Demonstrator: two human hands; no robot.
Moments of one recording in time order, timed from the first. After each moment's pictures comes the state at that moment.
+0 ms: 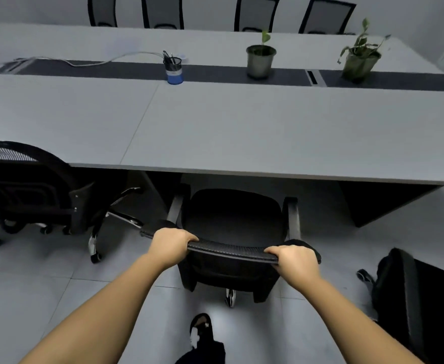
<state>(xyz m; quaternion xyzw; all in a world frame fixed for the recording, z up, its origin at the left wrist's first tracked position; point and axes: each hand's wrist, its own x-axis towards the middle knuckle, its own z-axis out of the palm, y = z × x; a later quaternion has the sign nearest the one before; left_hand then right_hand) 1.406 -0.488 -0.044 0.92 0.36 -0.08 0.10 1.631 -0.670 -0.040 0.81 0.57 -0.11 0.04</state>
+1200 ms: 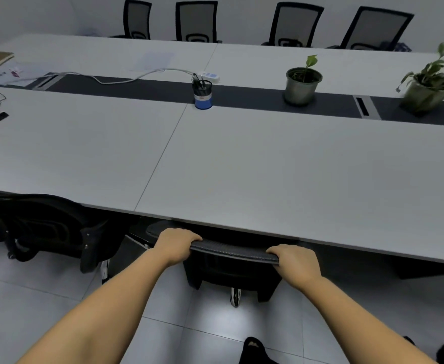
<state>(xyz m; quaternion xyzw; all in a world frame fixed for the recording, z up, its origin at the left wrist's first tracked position) 1.459 -0.280 -0.034 0.90 0.38 -0.16 0.13 1.703 -0.444 -0.043 0.77 0.62 -0.15 0.02</state>
